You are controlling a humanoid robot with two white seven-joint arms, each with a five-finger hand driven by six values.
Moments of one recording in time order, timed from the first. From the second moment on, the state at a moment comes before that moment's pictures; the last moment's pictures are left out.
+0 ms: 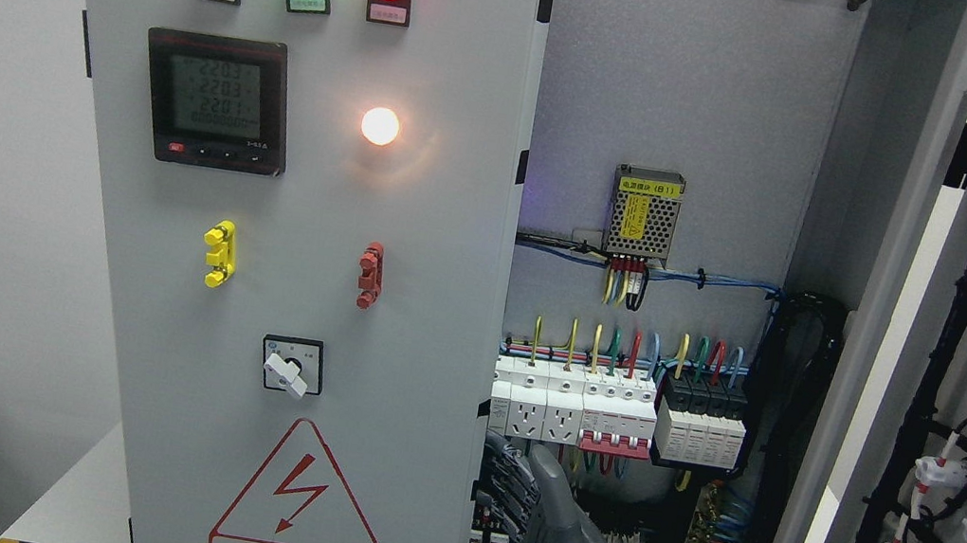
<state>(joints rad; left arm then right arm) 0.13 -0.04 0.17 -0.10 -0.14 -0.03 -0.21 -0.62 -0.22 0.51 -1.42 -0.61 0.13 0.23</state>
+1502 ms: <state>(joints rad) 0.13 -0.04 0.17 -0.10 -0.14 -0.03 -0.21 -0.59 -0.25 0.53 -1.50 -0.65 0.14 0.31</state>
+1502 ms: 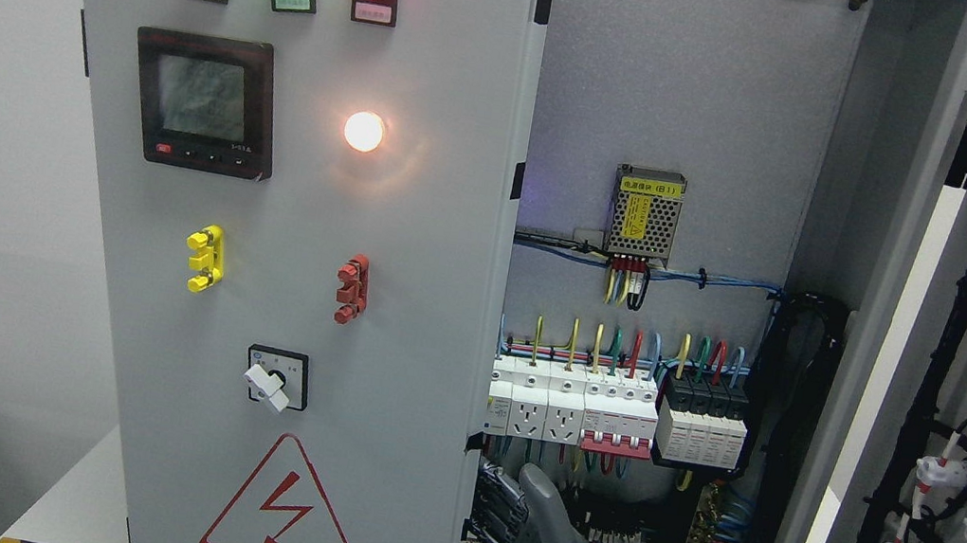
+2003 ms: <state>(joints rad) 0.13 -0.04 0.17 -0.10 -0.14 -0.03 -0.21 -0.56 -0.25 0.54 -1.54 -0.66 0.14 0.35</state>
